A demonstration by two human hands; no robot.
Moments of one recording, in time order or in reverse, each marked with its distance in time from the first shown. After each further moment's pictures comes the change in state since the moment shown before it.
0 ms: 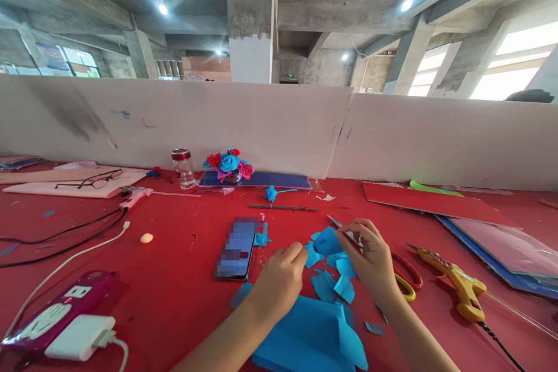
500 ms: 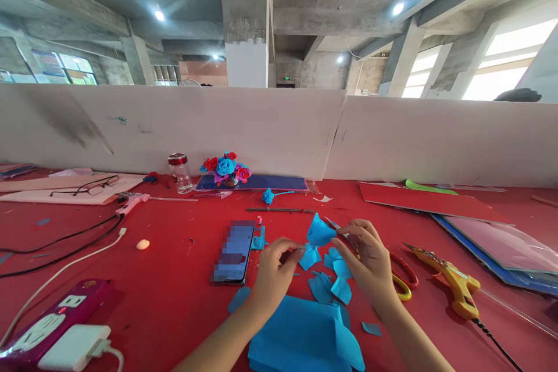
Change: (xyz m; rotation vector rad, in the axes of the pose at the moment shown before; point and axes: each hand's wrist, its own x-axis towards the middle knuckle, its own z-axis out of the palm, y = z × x) left_hand 0.014 0.001 0.000 -0.946 0.129 -0.525; right_hand -0.006 -0.005 -0.004 0.179 -0.006 -0.020
